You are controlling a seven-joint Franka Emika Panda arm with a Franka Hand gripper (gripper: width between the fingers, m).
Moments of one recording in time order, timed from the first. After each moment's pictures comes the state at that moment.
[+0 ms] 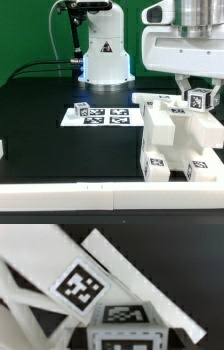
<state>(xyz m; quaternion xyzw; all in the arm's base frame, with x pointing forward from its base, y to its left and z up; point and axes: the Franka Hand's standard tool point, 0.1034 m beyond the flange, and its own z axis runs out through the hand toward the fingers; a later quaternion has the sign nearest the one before) 0.578 0.119 0.113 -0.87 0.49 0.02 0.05</state>
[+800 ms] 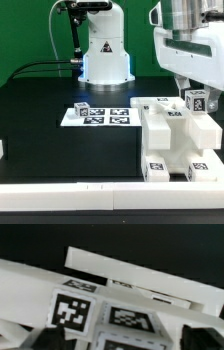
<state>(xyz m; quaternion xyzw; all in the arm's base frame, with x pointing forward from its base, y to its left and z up) 0.580 0.117 0.112 -0.79 0.61 0.04 0.06</state>
